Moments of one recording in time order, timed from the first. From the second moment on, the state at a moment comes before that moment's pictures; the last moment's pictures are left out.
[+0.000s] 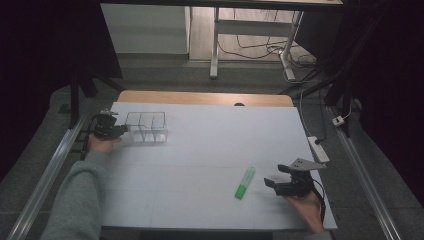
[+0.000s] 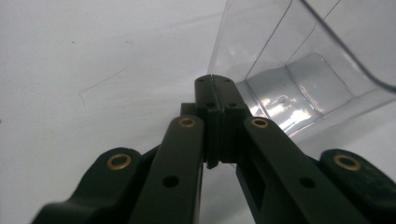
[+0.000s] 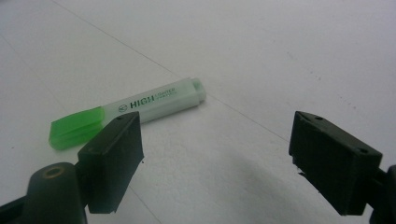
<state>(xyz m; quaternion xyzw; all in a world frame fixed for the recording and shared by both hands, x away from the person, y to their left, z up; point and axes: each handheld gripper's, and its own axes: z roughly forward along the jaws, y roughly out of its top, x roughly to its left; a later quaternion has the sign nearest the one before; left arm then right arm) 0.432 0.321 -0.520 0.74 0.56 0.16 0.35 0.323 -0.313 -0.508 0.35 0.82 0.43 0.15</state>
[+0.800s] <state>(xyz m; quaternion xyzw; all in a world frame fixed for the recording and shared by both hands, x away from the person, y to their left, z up) 0.440 0.290 -0.515 0.75 0.53 0.15 0.36 0.324 -0.311 -0.509 0.34 0.82 0.43 0.14</state>
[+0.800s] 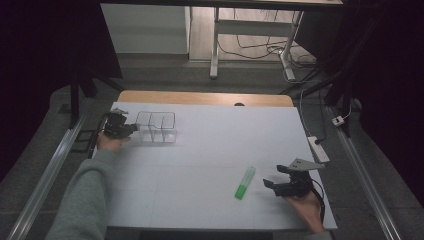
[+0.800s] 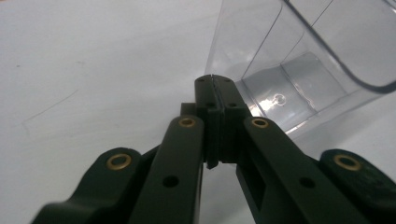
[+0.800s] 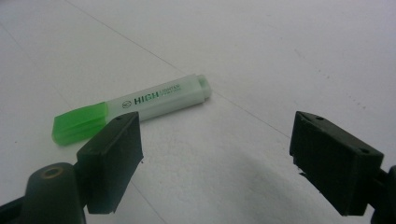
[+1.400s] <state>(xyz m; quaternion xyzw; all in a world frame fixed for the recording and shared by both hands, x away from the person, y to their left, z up) 0.442 0.260 -0.514 0.77 0.51 0.13 0.37 0.324 -0.310 -0.510 0.34 0.82 0.43 0.14</state>
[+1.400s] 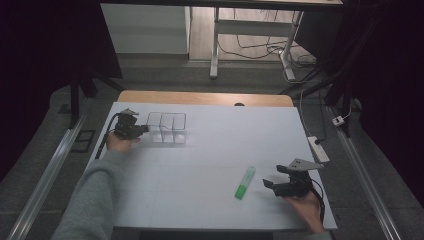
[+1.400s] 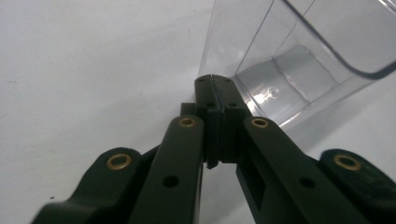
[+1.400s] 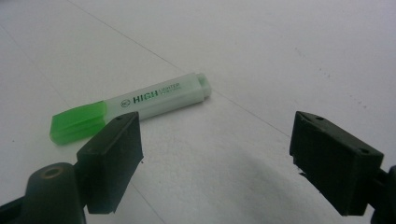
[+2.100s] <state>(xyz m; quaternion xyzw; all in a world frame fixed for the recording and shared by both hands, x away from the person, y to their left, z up) 0.447 0.232 -0.510 0.78 0.49 0.11 0.37 0.324 -0.310 -0.510 0.34 0.82 0.43 0.14</state>
